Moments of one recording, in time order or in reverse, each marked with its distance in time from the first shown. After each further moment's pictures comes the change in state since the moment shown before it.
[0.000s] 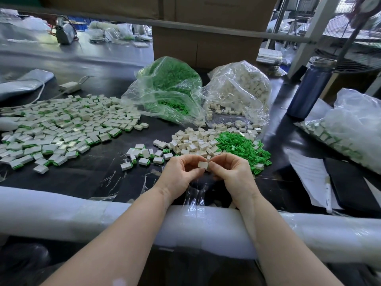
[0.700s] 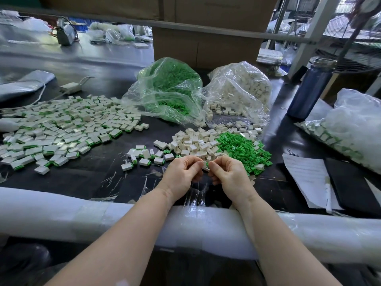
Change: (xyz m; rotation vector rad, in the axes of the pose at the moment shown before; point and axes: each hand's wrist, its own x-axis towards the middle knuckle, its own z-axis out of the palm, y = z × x) left_hand 0.002 0.000 0.002 0.097 0.035 -0.042; right_hand -0.001 -0.001 0.005 -0.171 -0.034 0.018
